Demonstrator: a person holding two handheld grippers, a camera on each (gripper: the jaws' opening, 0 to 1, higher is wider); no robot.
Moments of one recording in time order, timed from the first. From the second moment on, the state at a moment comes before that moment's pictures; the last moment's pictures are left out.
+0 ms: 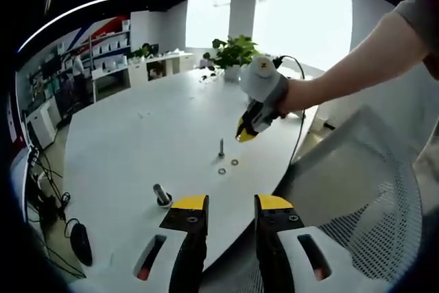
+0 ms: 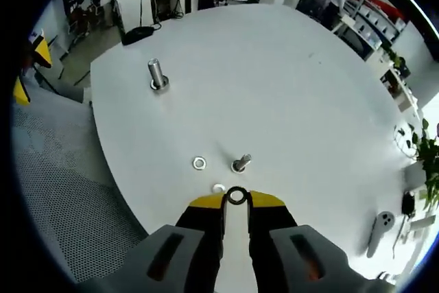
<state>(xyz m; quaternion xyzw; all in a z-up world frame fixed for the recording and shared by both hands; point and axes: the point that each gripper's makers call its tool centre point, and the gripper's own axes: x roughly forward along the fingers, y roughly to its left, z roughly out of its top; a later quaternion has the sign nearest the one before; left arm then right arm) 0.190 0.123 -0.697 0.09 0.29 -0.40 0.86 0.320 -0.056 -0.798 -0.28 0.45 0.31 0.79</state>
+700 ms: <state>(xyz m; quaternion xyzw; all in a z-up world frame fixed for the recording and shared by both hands) 0.192 0.128 -0.700 0.09 0.29 -0.39 0.87 0.349 -0.037 -0.803 -0.30 0.45 0.34 0.77</state>
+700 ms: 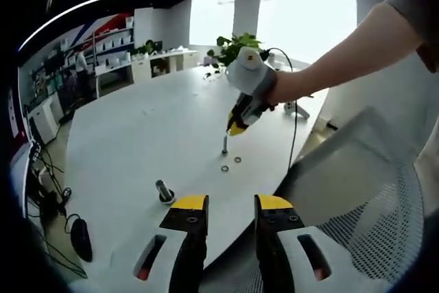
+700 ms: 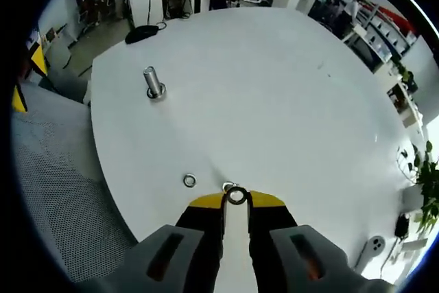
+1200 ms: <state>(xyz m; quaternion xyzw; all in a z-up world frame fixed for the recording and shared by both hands) 0.193 0.129 -0.699 0.09 0.29 -0.39 0.87 0.349 -0.034 -0.808 -0.30 0.46 0.35 0.76</state>
